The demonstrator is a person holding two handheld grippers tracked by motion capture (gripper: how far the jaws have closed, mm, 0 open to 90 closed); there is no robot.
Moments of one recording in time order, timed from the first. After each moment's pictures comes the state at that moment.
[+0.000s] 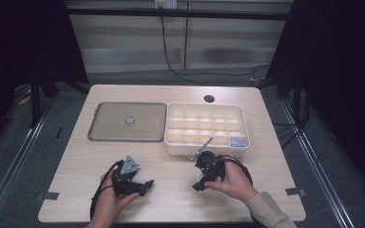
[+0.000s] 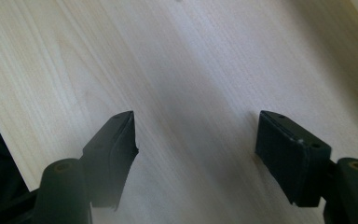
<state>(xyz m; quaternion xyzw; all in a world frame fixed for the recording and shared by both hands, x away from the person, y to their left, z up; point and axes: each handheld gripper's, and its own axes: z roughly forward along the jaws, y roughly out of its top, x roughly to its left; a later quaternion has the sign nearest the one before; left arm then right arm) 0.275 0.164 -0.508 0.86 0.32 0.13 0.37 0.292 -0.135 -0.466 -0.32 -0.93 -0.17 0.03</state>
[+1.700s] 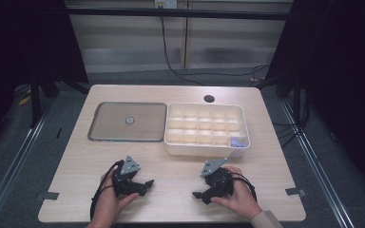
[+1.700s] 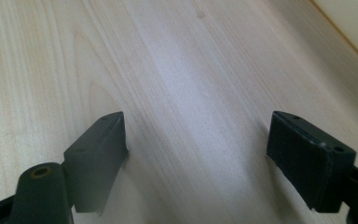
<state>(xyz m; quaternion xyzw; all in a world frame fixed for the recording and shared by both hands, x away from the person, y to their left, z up) 0.275 0.164 -0.508 0.86 0.32 0.13 0.37 0.252 -0.158 -0.497 -0.26 -0.91 -0.32 -0.07</state>
